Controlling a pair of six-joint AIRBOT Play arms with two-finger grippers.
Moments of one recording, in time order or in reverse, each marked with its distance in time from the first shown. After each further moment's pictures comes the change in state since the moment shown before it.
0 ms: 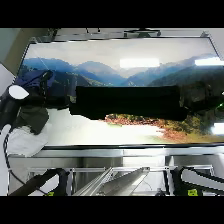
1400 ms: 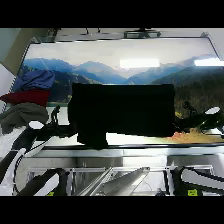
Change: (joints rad) left arm 0.092 0.122 -0.658 -0.225 0.233 0.148; right arm -0.002 -0.029 -0.384 0.026 -0.156 -0.120
